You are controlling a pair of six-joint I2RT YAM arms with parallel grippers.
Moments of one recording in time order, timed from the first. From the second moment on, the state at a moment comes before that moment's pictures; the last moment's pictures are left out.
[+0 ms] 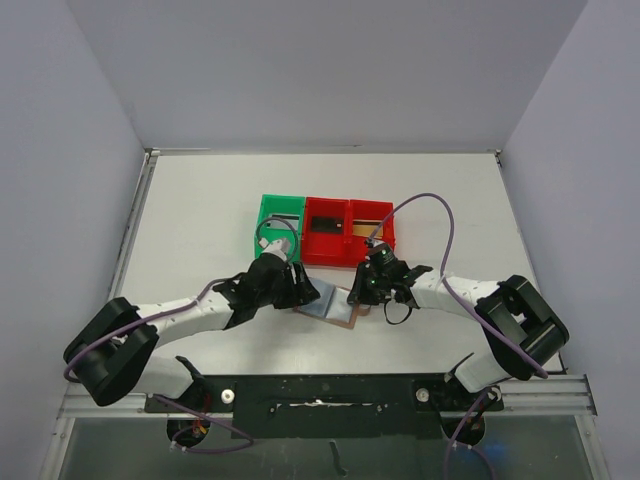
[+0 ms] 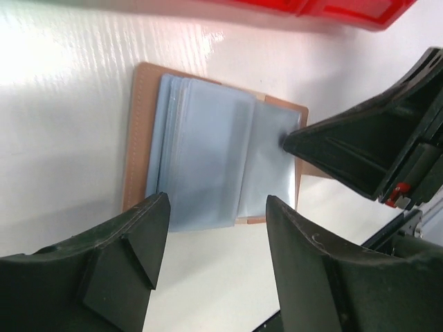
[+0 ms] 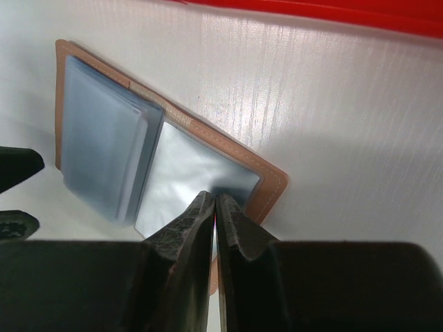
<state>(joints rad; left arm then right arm) -0.78 1.37 0.54 0.14 0.05 -0.88 0.64 1.50 0.65 -0.10 -0.13 0.70</state>
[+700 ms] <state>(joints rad) -0.81 1.46 0.61 0.08 0.02 -0.85 0.64 1.50 0.65 -0.10 -0.13 0.70</state>
